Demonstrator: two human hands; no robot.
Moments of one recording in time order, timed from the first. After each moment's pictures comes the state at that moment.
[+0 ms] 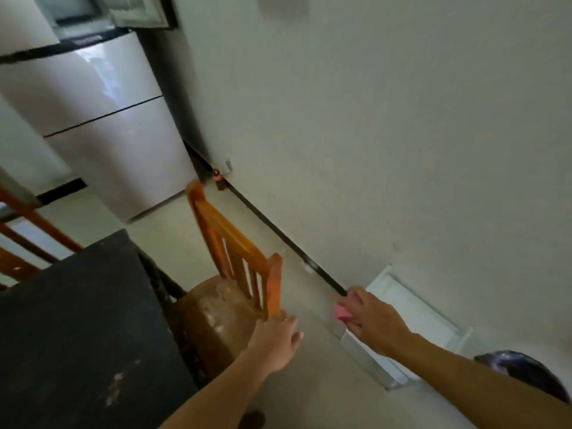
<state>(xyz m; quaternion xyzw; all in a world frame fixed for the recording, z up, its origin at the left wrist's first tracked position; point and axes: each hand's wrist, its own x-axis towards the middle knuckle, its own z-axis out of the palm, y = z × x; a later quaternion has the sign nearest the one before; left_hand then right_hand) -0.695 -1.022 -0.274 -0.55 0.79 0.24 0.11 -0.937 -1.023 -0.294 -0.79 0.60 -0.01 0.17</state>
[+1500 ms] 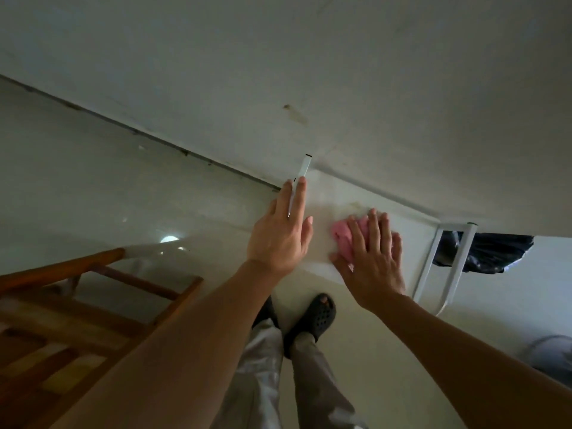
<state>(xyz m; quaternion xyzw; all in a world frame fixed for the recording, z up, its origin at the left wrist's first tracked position) -1.004 -1.199 -0.613 -0.36 0.90 0.24 -0.04 -1.133 -1.047 -0.632 -0.47 0.84 0.08 0.25</state>
